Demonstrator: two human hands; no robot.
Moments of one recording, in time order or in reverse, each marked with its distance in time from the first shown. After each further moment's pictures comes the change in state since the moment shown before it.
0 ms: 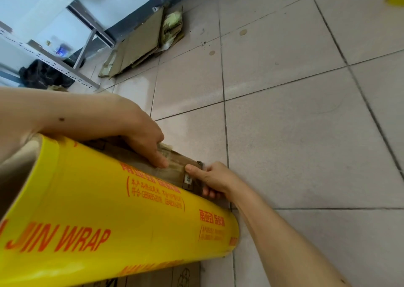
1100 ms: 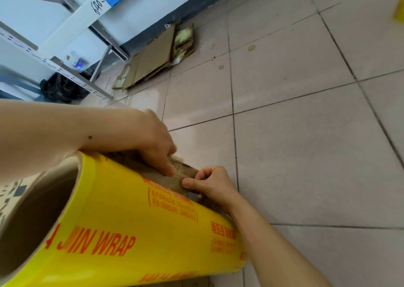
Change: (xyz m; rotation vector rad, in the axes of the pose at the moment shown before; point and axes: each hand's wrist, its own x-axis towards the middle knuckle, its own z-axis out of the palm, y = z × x) left_hand -0.009 -0.001 -0.007 0.170 0.092 -0.043; right_hand 0.004 -0.014 0.021 0.426 -0.005 -0.303
